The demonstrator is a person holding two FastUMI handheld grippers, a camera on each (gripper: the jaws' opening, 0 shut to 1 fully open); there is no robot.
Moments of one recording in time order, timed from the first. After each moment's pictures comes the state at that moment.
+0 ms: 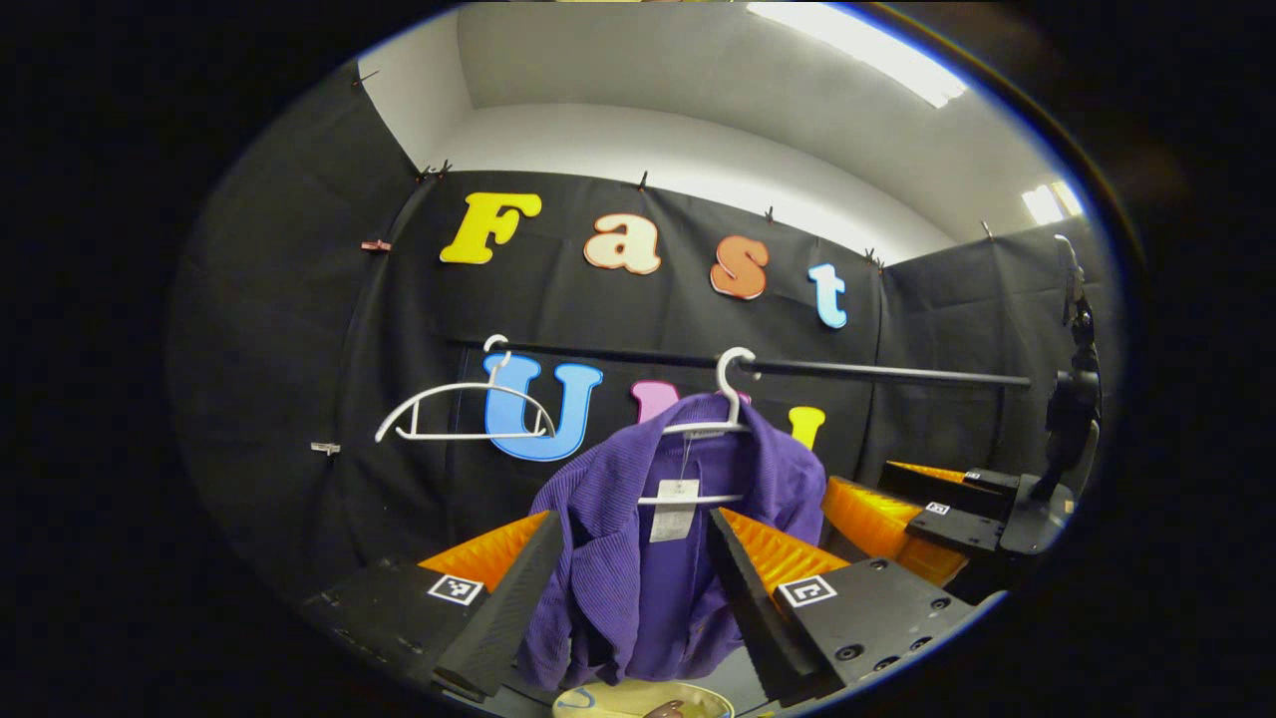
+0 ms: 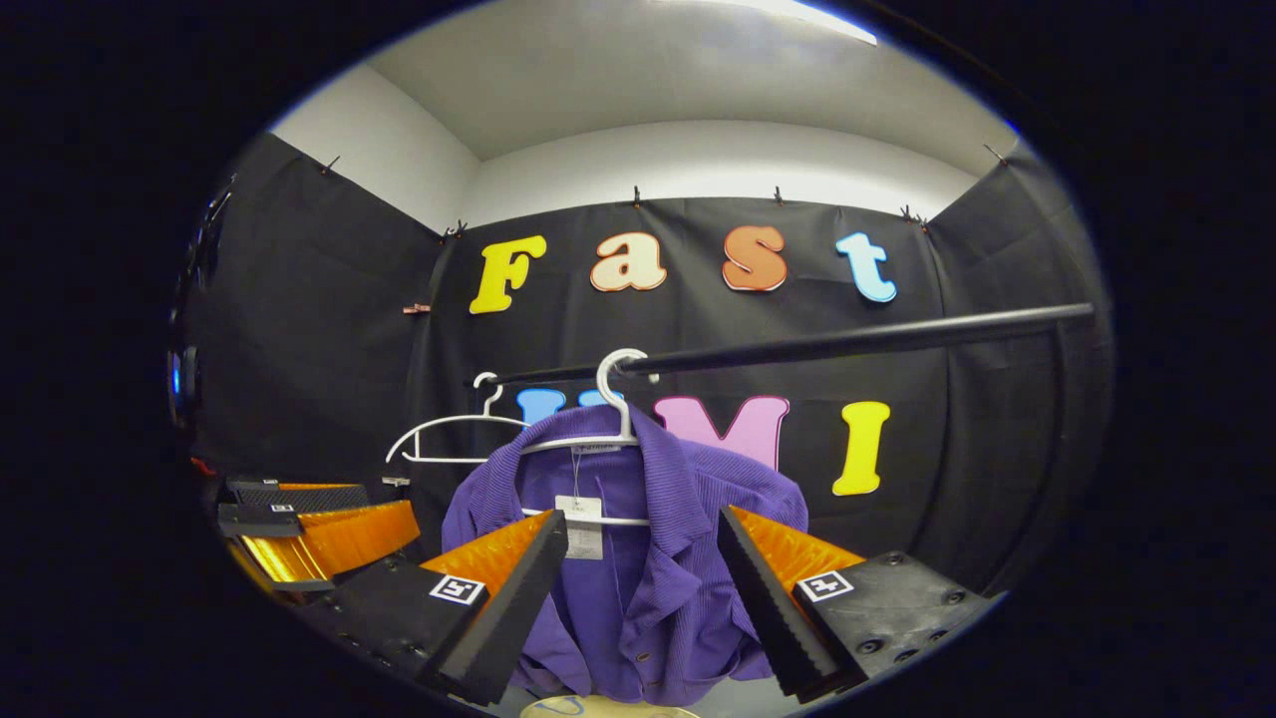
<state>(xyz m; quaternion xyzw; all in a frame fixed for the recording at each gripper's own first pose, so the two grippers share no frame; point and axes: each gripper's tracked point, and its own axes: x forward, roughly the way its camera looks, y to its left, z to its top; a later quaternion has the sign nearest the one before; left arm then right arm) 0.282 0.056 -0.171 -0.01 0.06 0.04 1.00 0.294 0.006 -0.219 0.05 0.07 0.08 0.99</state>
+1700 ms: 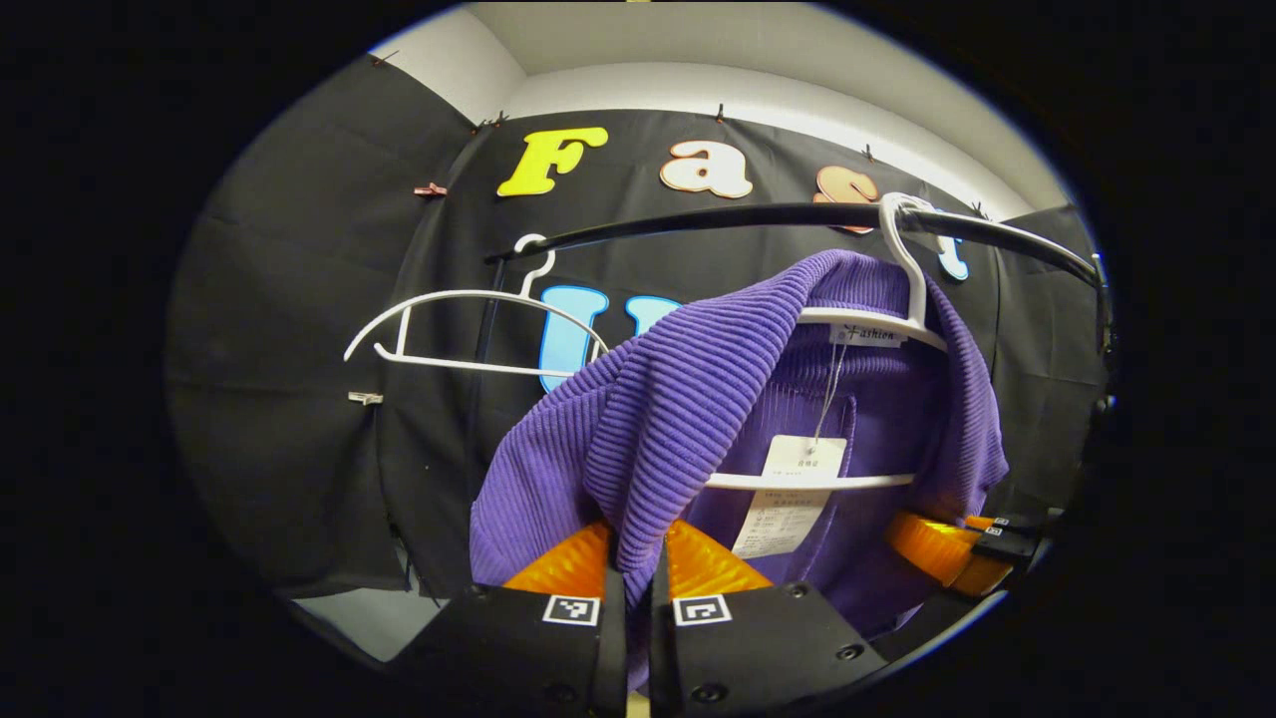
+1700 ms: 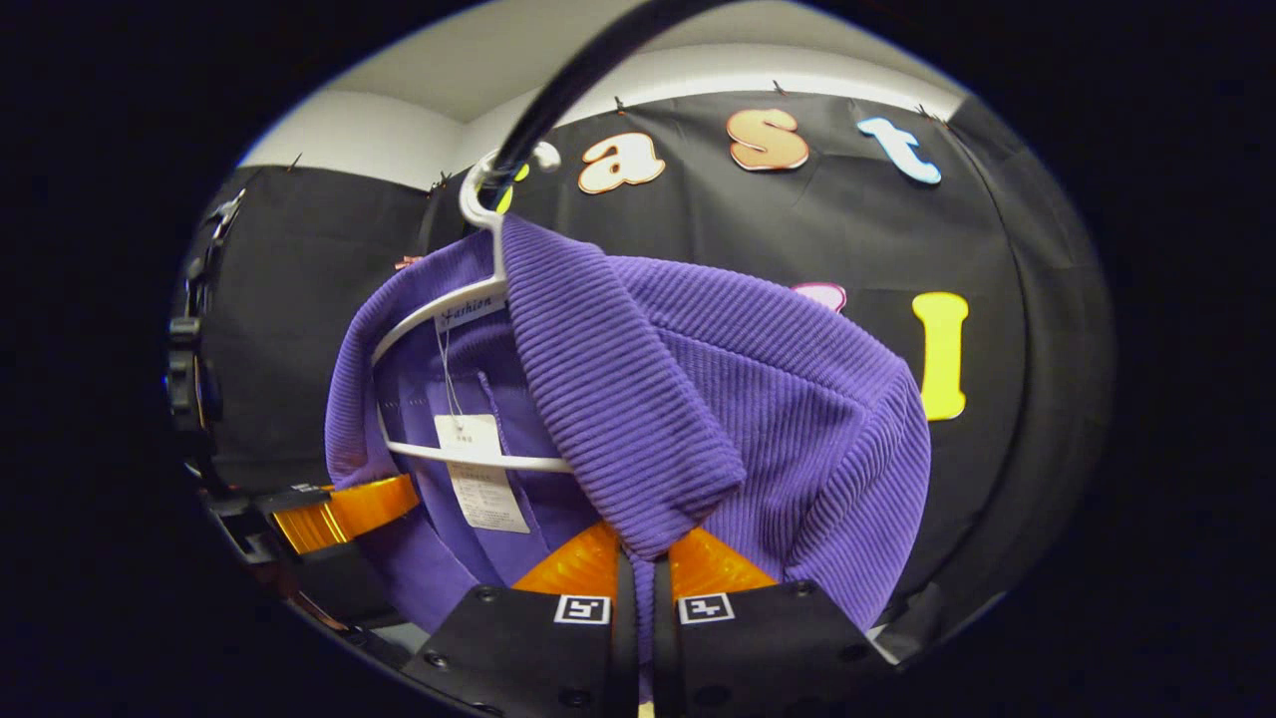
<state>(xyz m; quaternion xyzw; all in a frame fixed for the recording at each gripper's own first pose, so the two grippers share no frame) 0.418 0.089 -0.259 -0.03 0.10 0.17 0.98 0.411 0.006 -0.349 0.13 0.17 0.16 0.96</state>
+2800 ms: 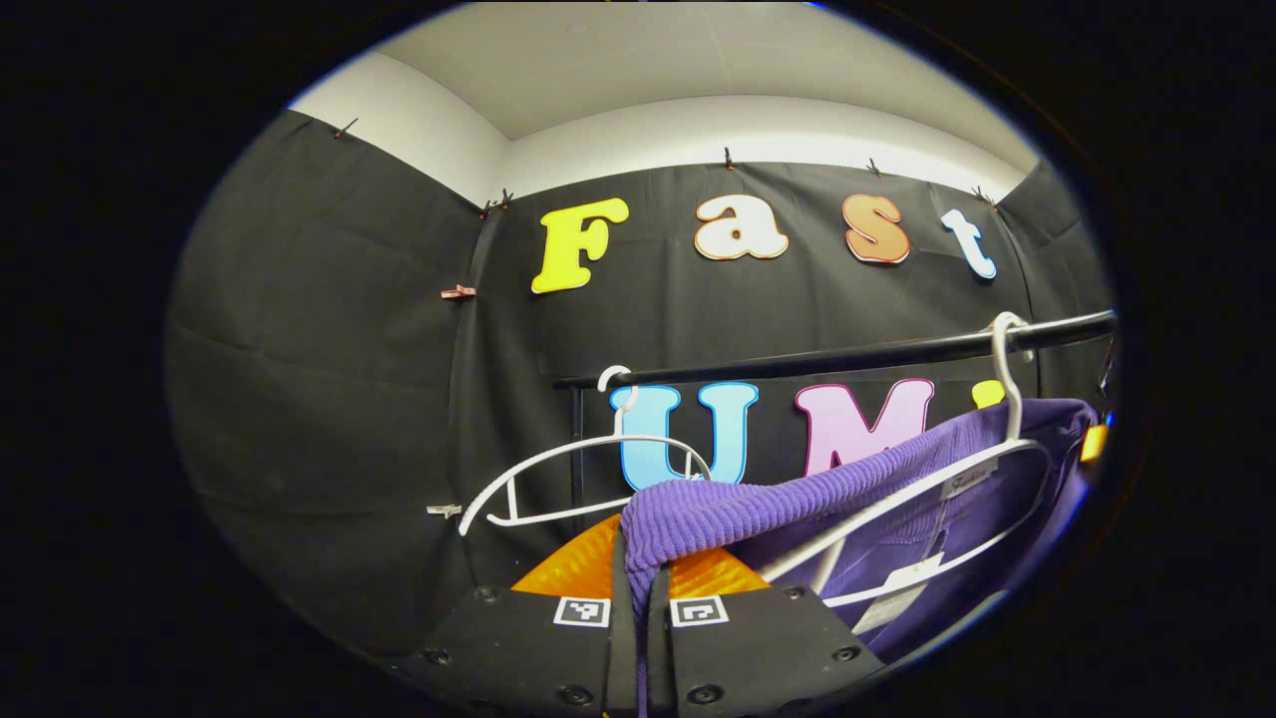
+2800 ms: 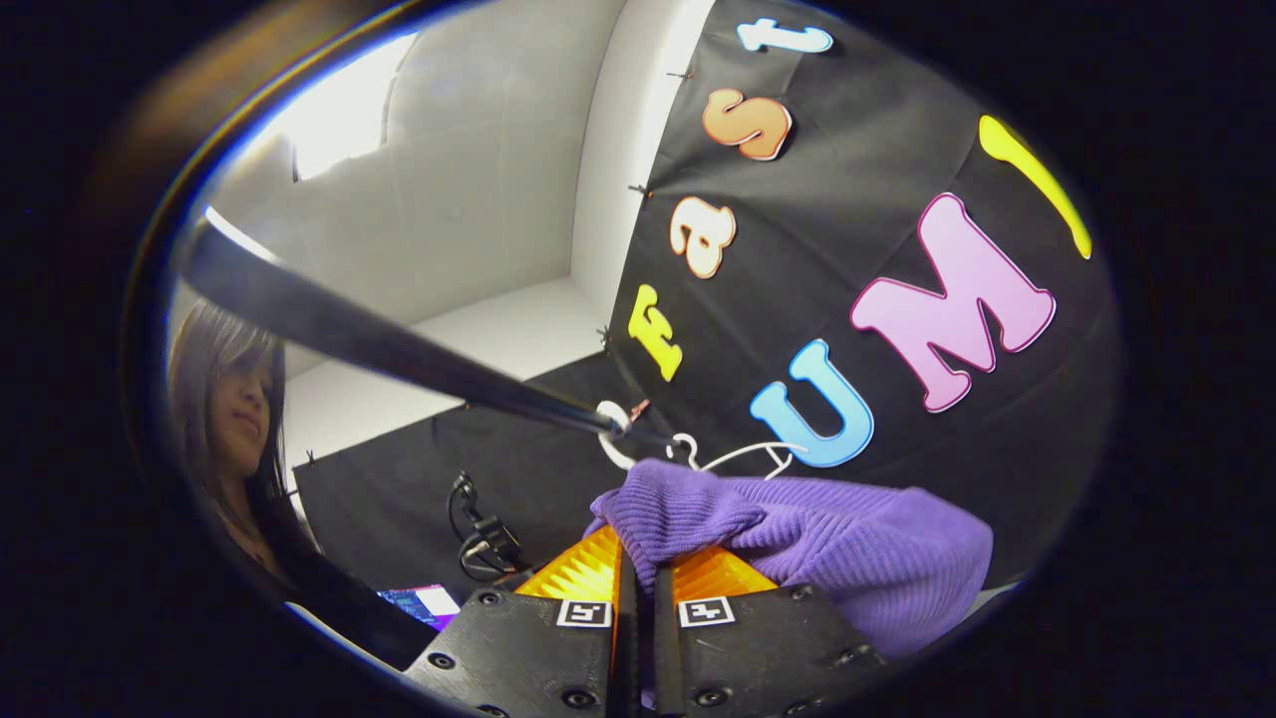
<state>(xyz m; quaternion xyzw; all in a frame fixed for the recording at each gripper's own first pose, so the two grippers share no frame) 0.417 0.208 -0.146 0.07 0.05 0.22 0.97 0.400 -0.027 -0.206 0.49 0.08 0.41 0.76</state>
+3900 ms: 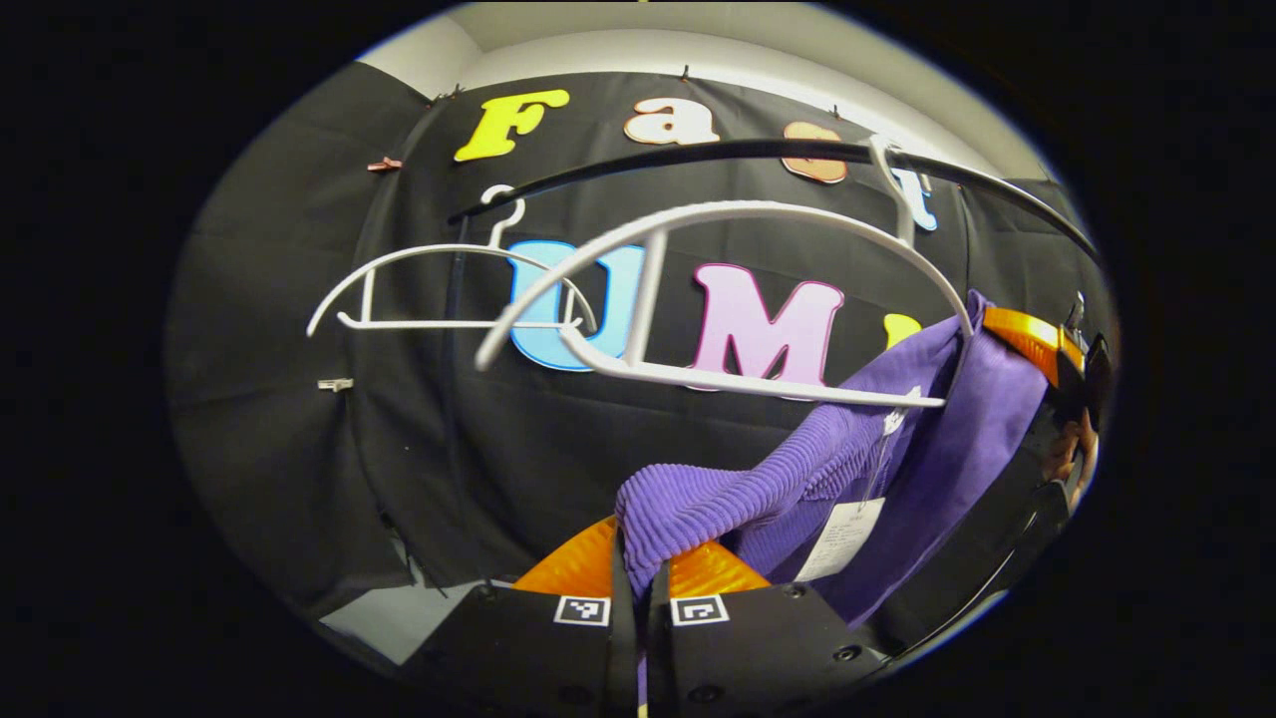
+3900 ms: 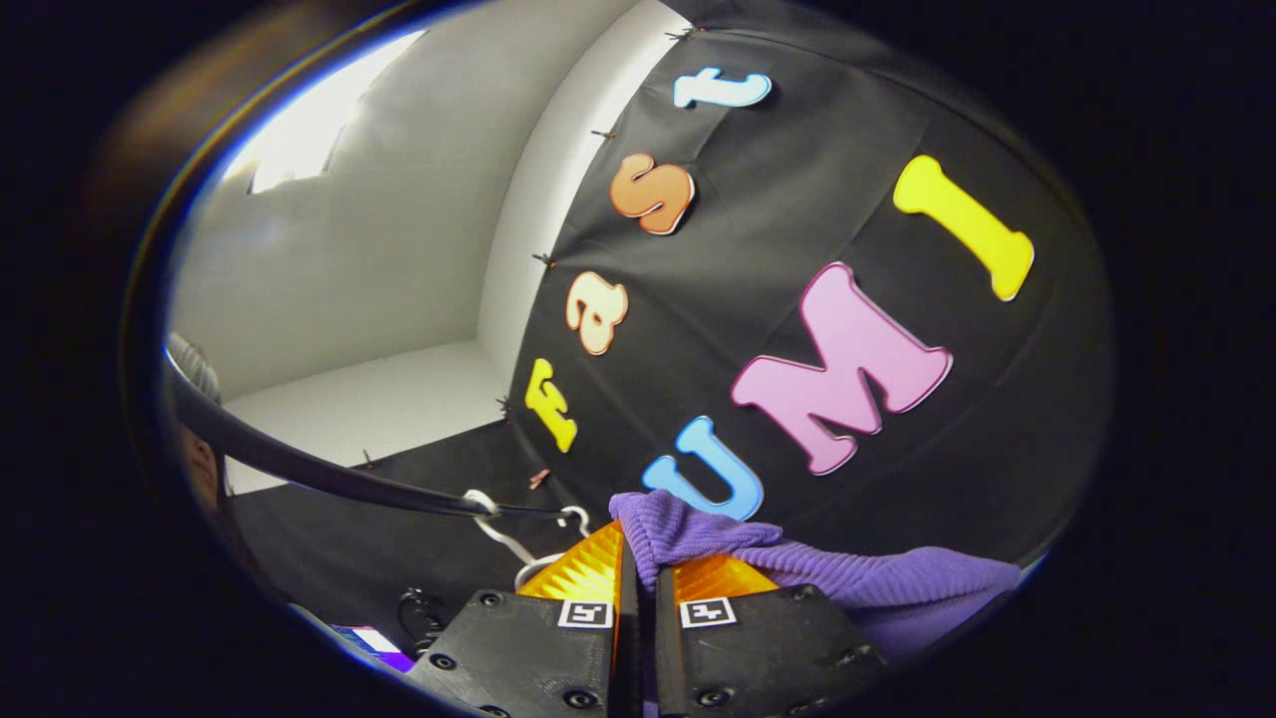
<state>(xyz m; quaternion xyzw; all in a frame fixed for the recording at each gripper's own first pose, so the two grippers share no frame) 0.418 0.081 -0.302 -0.02 0.18 0.10 0.98 0.457 -0.120 -0.265 0.48 0.07 0.22 0.85</state>
